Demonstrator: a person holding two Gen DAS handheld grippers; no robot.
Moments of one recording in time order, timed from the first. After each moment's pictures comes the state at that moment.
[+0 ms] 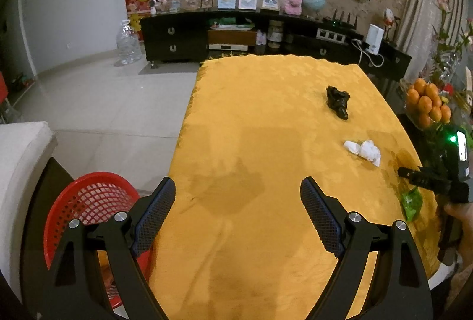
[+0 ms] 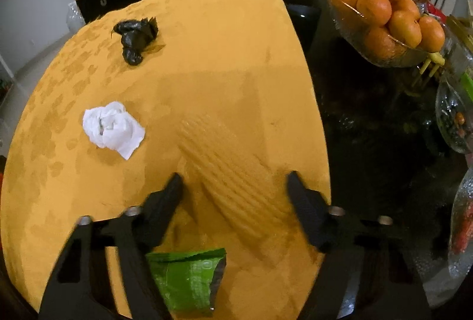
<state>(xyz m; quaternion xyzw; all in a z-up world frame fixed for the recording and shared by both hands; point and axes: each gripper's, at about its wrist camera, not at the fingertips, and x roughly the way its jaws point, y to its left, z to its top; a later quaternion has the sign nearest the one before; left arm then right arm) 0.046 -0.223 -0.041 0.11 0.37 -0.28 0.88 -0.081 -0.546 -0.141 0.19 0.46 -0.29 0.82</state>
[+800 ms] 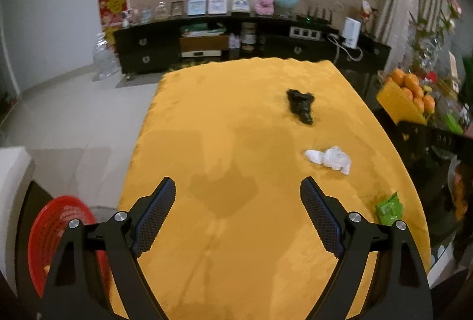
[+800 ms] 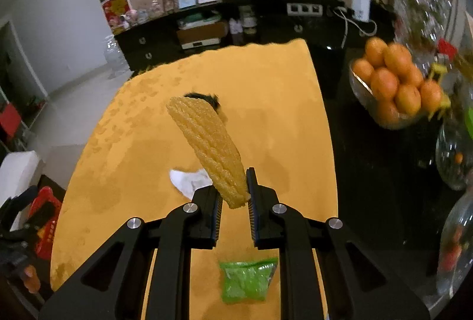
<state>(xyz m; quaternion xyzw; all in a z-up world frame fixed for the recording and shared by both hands) 0.025 -0.296 -0.039 0.13 0.36 -0.33 0.86 -0.072 -0.517 -0.034 0.17 0.37 -0.22 0.88</state>
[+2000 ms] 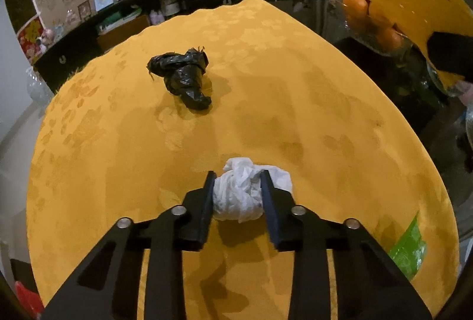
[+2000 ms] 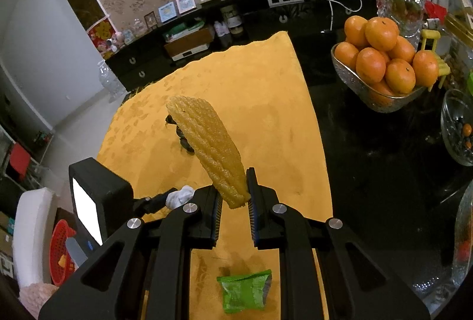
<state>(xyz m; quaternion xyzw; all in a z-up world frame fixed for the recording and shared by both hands) 0.024 -0.477 -0.133 0.27 0.38 -0.43 0.77 -0.086 -0.560 -0.045 0.28 0.35 -0.24 0.86</state>
